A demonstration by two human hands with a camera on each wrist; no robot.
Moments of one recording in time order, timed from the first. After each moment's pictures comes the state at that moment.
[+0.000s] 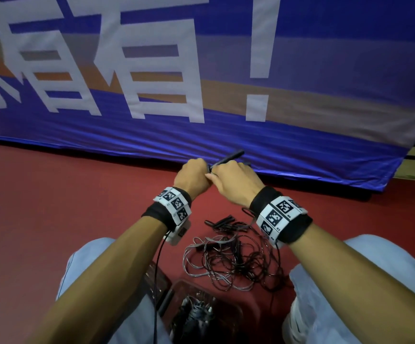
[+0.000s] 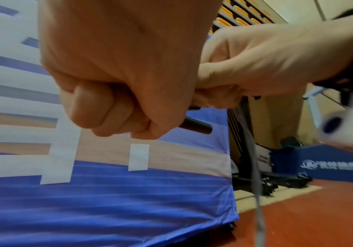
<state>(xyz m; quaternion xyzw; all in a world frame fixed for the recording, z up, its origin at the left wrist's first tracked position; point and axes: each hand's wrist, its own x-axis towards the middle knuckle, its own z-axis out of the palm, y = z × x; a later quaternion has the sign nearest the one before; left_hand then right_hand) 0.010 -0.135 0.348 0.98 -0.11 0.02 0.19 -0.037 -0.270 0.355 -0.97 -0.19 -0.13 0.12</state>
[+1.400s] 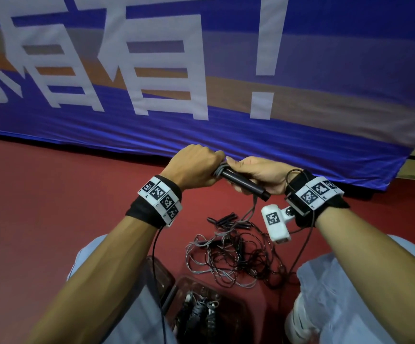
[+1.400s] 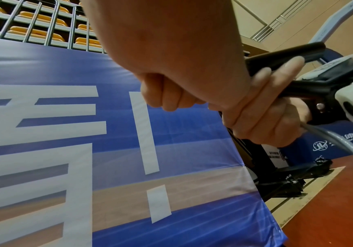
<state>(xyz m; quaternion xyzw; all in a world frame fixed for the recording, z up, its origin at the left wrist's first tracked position) -0.009 -0.106 0.397 0.89 -0.41 0.22 -0.05 -0.031 -0.309 0.374 -0.72 -0.13 0.28 0.62</state>
